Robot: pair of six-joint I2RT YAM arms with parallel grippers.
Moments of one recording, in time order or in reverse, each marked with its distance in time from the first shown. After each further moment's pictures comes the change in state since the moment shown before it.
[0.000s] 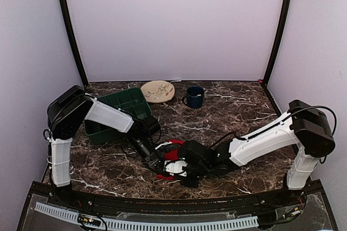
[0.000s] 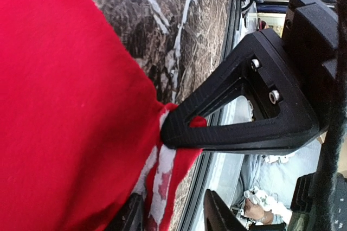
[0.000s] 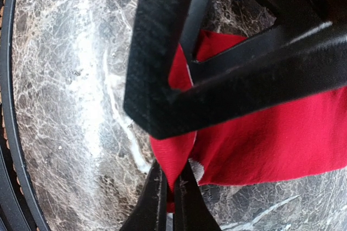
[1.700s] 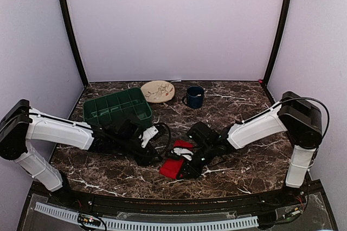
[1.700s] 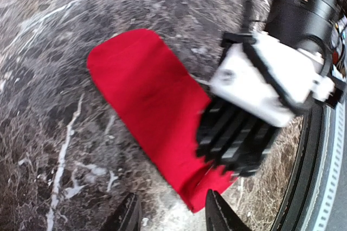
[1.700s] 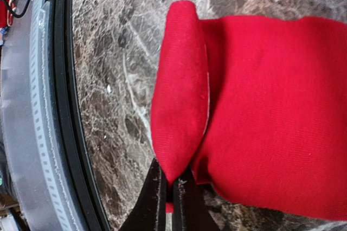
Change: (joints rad) left arm -0.121 -0.578 -0.449 0.583 -0.776 -0.156; right arm -0.241 0.077 0.026 -0.020 -0.605 0.266
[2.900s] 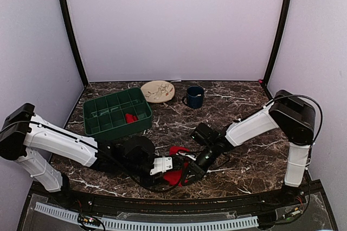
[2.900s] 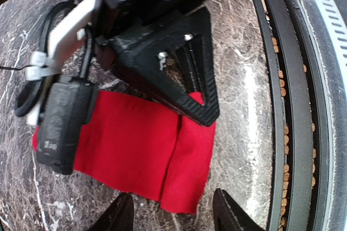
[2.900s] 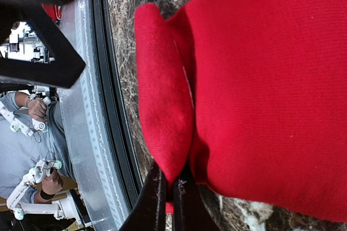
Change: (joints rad) left arm -0.309 0.013 -0.004 -0.002 -0.199 0.390; right arm -0.076 0.071 0.009 -0.099 -0.309 0.089
